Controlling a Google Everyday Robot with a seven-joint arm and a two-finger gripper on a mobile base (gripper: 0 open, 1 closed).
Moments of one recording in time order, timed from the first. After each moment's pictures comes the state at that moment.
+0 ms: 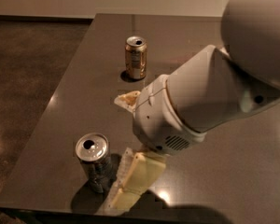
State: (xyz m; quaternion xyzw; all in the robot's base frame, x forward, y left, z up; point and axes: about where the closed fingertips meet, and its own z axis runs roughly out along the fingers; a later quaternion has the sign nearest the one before) arm 0.320 0.040 0.935 -0.68 0.65 0.22 0.28
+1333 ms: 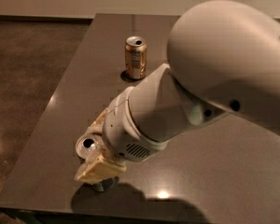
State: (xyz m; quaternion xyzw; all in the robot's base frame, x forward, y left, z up) arm 0.324 0.085 0.913 -0.66 0.66 0.23 0.28
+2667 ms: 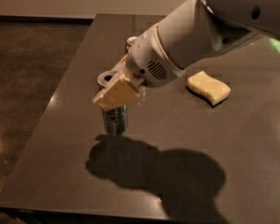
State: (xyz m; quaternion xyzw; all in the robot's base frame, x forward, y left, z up) arm 0.427 0.058 0.966 -0.59 0.70 0.27 0.31
